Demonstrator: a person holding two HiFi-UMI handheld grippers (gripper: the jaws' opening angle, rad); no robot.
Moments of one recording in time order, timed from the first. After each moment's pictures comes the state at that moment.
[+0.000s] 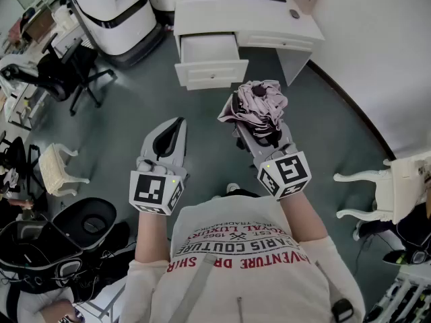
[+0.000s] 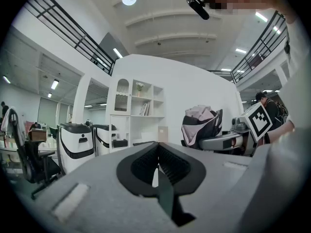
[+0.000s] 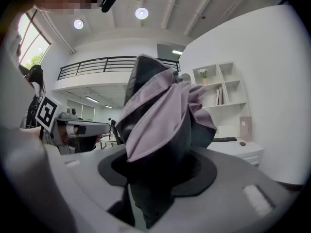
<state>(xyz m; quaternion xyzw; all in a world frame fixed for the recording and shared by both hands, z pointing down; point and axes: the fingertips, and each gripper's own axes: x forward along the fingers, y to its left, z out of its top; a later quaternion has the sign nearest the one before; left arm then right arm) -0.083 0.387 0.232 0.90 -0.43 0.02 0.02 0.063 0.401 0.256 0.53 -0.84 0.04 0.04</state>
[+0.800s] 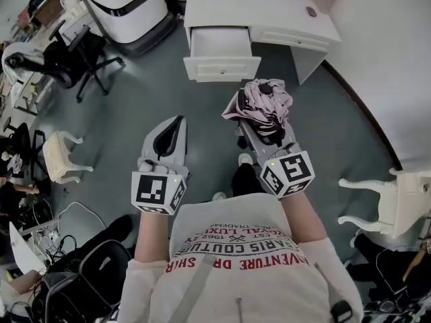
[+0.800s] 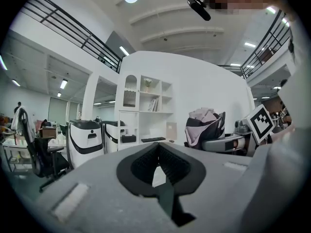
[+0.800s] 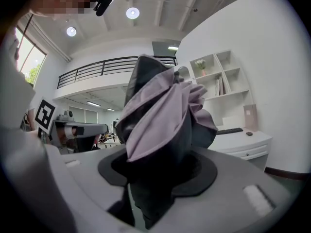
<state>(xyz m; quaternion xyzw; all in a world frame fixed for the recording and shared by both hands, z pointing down) -0.088 0.362 0.252 0.88 -0.47 0.03 0.03 0.070 0.368 0.284 0.52 -0.85 0.08 0.03</state>
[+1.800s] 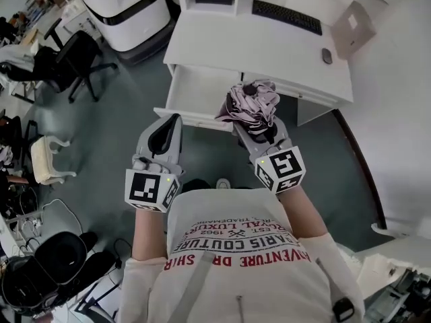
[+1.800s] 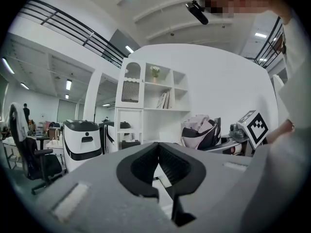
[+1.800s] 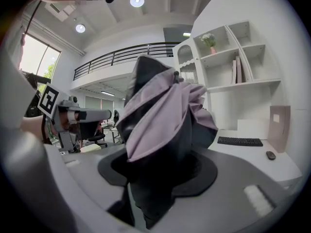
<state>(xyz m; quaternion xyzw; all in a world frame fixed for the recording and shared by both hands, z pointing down) 0.068 0.051 0.268 0.85 -0.53 0.02 0.03 0.214 0.032 0.322 0.41 -0.90 0.06 0.10</state>
